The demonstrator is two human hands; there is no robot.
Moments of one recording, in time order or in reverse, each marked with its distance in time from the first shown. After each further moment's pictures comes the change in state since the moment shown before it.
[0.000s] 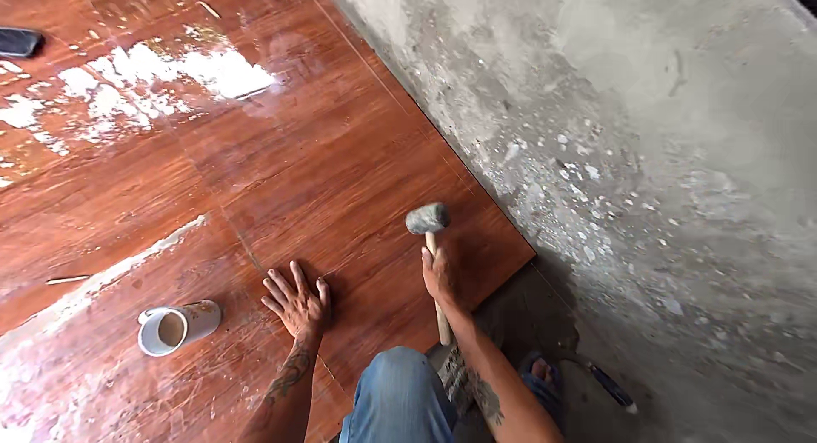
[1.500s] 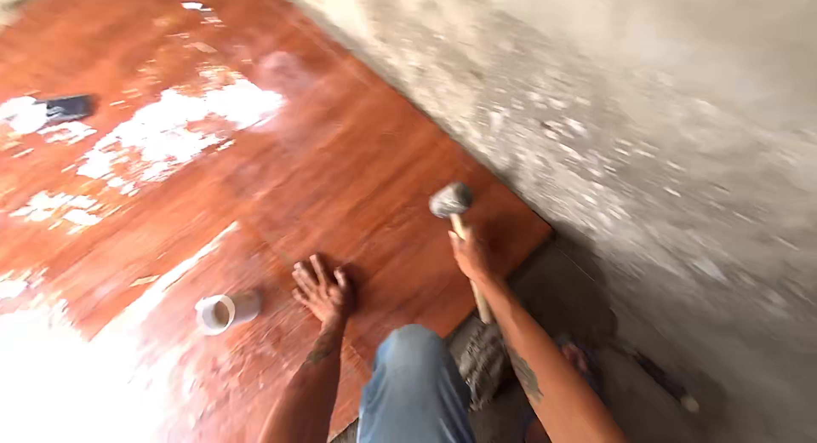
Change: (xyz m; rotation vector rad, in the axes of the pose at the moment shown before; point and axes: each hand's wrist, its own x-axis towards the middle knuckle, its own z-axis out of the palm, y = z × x) left_hand -0.008 0.014 -0.013 0.003 0.064 -0.003; right_hand 0.013 0.054 -0.039 0.056 -0.026 -0.047
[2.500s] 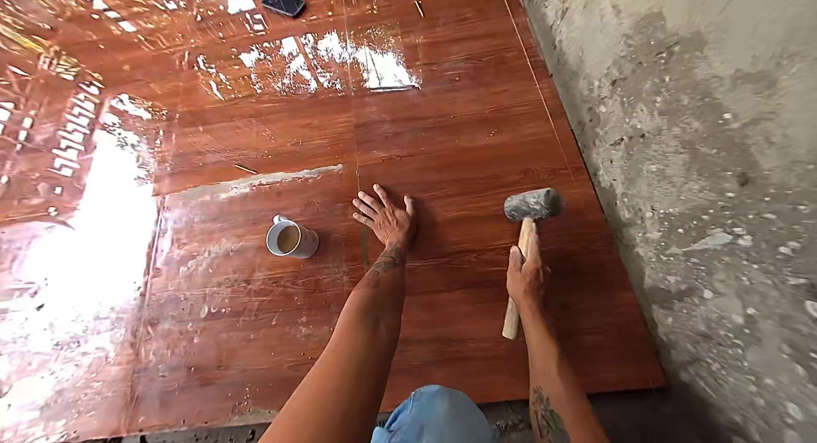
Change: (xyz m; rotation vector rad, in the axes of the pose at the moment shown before) left_hand 0.153 0.044 0.018 -0.071 -0.024 -0.538; right_hand 0.053 -0.104 0.052 -0.086 0.107 -0.382
